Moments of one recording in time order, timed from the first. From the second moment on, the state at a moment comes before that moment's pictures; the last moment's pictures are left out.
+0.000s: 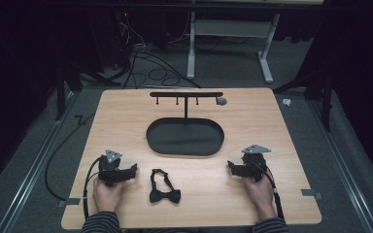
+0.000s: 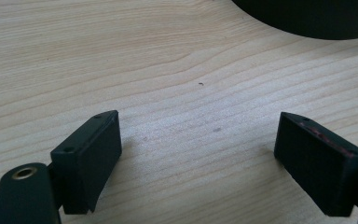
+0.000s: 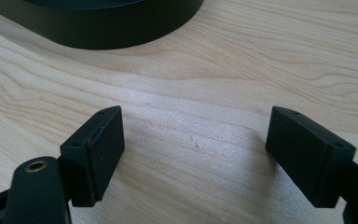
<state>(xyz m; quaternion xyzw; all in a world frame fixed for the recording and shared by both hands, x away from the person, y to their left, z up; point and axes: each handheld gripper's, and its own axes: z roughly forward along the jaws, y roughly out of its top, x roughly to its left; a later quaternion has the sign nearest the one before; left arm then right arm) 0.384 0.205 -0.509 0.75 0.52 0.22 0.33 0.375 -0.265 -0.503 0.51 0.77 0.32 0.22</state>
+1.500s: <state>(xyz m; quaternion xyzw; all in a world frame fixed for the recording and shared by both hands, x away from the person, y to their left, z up) 0.361 0.157 -0.470 0.79 0.48 0.16 0.36 0.373 -0.265 -0.503 0.50 0.77 0.32 0.22</state>
